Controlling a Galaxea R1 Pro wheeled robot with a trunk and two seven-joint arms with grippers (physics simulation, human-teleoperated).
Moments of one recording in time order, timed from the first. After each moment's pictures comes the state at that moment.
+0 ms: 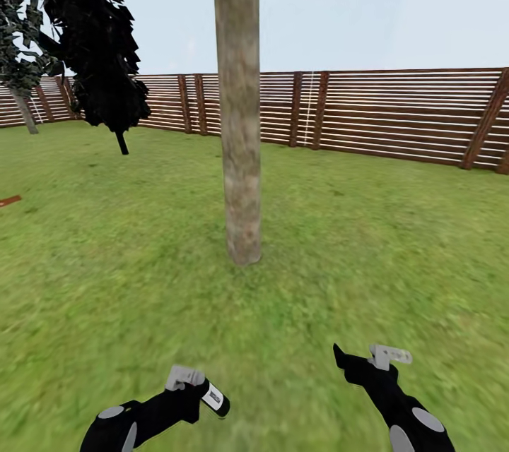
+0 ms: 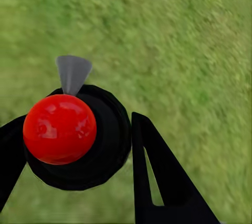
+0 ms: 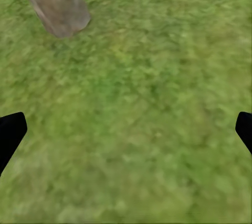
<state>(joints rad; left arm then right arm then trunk) -0.10 -0.05 0.09 -1.28 -0.07 0.52 -0.68 0.00 -0.09 0.07 -1.60 -0.36 0.41 -0.19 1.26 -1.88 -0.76</state>
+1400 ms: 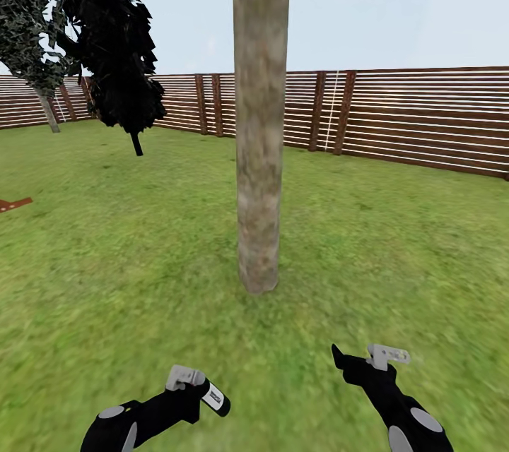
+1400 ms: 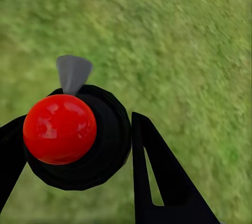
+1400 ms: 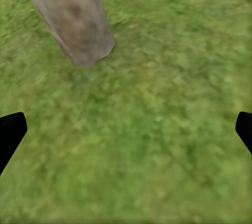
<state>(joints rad) -0.10 -0.05 0.09 -1.28 -0.06 0.52 -0.69 0.00 -0.09 0.08 -1.60 -0.36 0.41 -0.19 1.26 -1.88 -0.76</state>
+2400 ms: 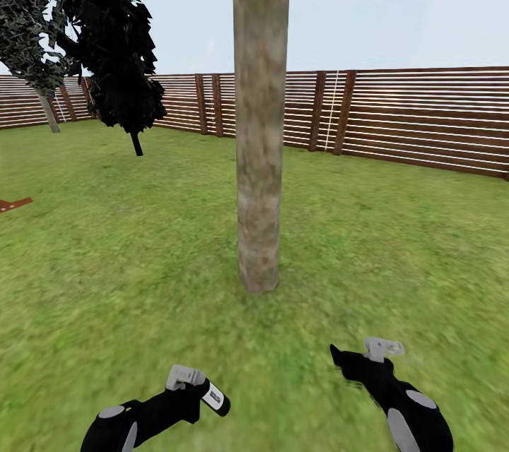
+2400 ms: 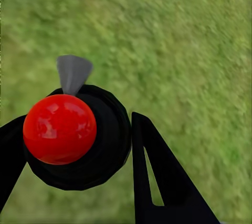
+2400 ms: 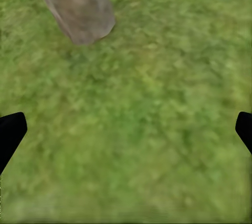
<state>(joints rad) -0.10 -0.05 0.09 -1.29 -0.07 0.52 -0.68 -0.05 -0.10 0.08 -1.60 -0.36 0.57 -0.19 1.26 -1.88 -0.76</state>
